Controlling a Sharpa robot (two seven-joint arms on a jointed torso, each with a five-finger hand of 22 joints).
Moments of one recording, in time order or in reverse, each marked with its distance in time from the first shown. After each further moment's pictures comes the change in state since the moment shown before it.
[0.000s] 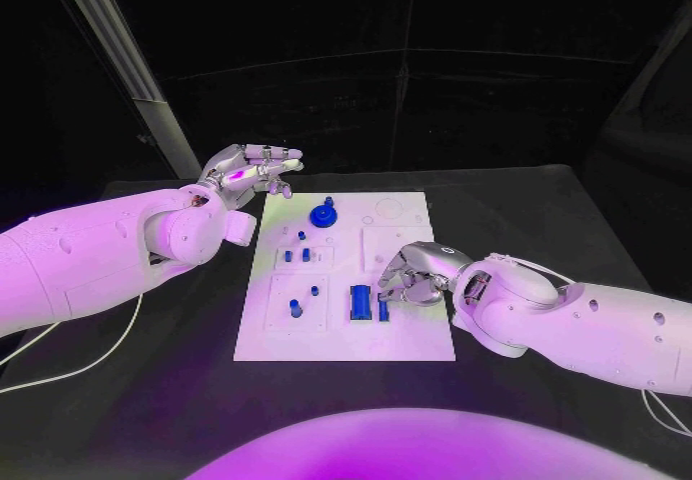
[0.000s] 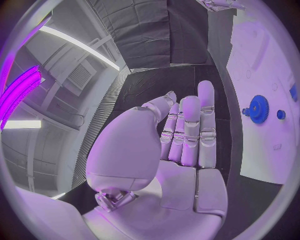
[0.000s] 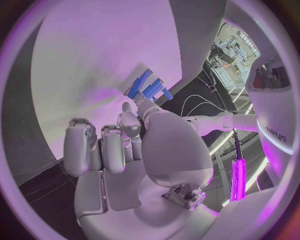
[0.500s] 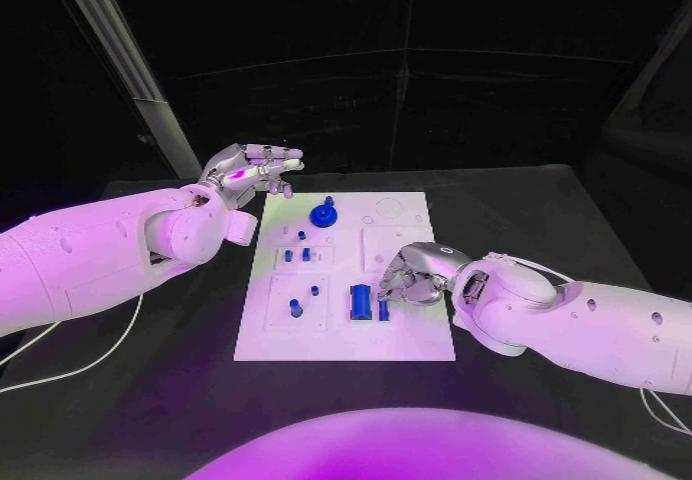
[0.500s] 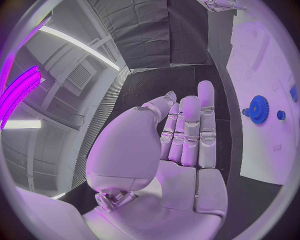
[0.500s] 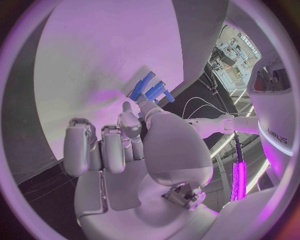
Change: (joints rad) left arm 0.000 0.002 0.000 -0.001 0.000 0.000 0.000; left_hand 0.000 0.000 0.000 0.000 0.000 0.000 0.000 0.000 0.000 0.000 0.000 0.000 0.000 0.000 0.000 0.000 0.000 0.000 0.000 0.000 0.000 0.000; right arm 0.001 0.008 0.001 -0.008 -0.019 0.023 -0.015; right_hand 0.003 0.003 -0.001 -0.008 -0.004 0.020 -0.006 0.009 0.002 0.004 -0.004 0.003 0.000 0.000 0.000 0.000 0.000 0.000 0.000 0.000 0.000 0.000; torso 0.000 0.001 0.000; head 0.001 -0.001
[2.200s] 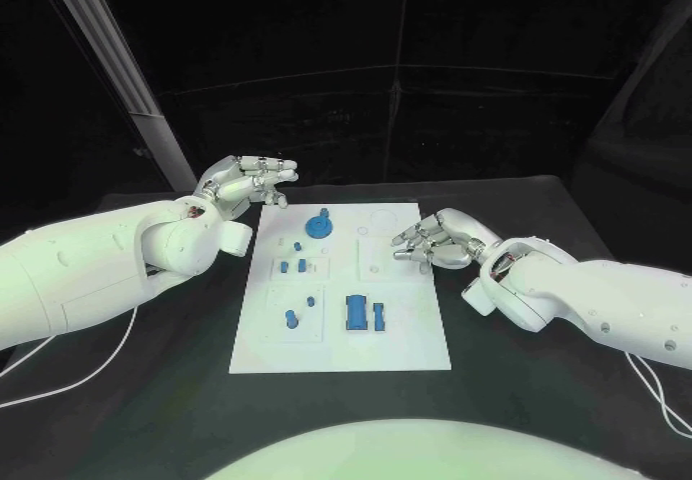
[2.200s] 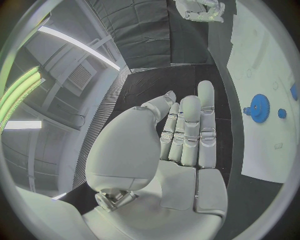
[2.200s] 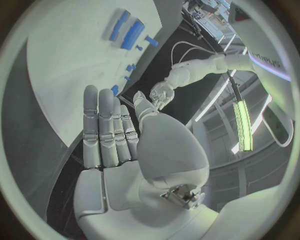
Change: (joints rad) left arm -0.001 0.012 -0.004 -0.025 0.000 0.000 -0.002; left_hand -0.020 -0.008 -0.002 0.007 0.000 -0.002 0.002 0.004 0.000 -0.007 0.005 0.000 -0.001 -0.021 0.005 -0.021 -0.032 0.000 -0.004 0.004 -0.008 -0.002; right arm 0.069 -0.070 0.001 -0.115 0.686 -0.099 0.416; right_hand 0.061 0.047 -0.175 0.037 0.007 -0.129 0.068 -0.005 -0.004 -0.384 0.076 -0.673 -0.534 -0.278 0.073 -0.855 -0.692 0.109 -0.424 0.061 -0.760 -0.784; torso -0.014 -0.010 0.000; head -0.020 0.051
